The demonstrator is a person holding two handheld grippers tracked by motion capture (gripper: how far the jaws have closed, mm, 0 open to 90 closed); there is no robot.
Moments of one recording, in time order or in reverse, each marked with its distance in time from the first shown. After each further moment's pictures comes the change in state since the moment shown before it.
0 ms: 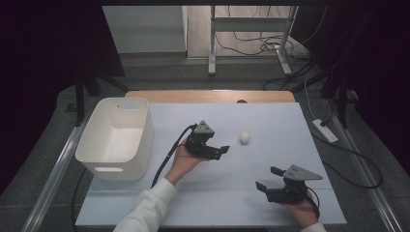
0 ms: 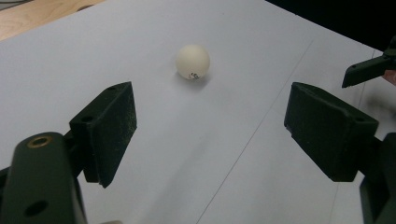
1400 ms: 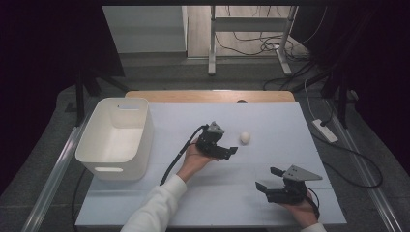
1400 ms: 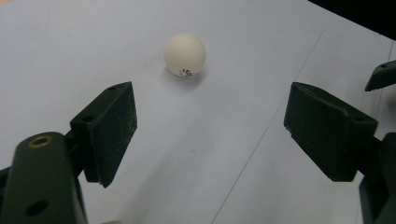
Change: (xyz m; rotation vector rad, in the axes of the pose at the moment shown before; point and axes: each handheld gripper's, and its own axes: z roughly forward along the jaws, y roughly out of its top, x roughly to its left) left arm -0.003 0.005 0.042 0.064 -0.007 -0.011; right arm 0.001 -0.001 0.000 0.003 0.001 0.003
